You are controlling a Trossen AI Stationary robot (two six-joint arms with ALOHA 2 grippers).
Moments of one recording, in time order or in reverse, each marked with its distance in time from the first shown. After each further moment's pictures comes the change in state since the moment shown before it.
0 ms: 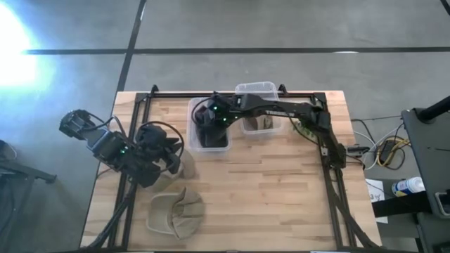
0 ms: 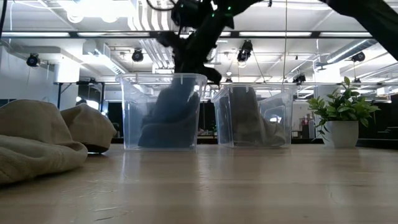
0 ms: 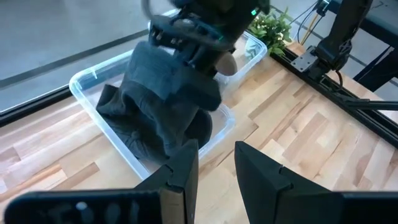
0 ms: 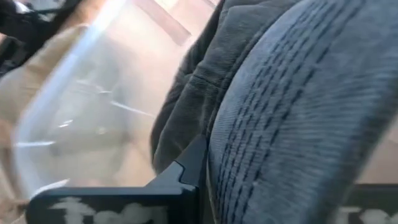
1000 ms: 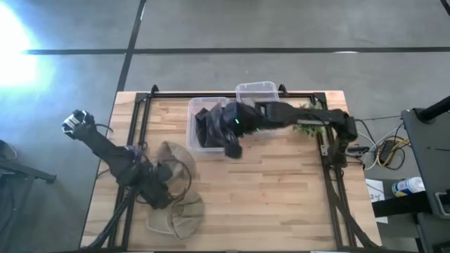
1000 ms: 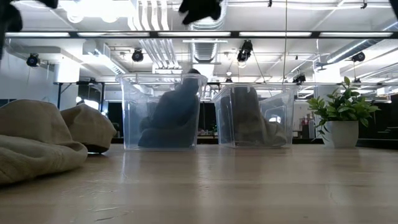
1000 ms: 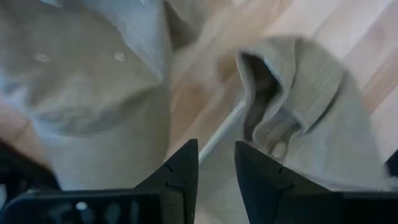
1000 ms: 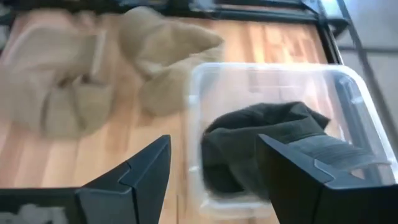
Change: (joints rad) left arm -0.131 0.000 -0.513 0.193 0.715 -0.120; right arm 0.210 -0.282 -0.030 -0.071 0.086 -0.650
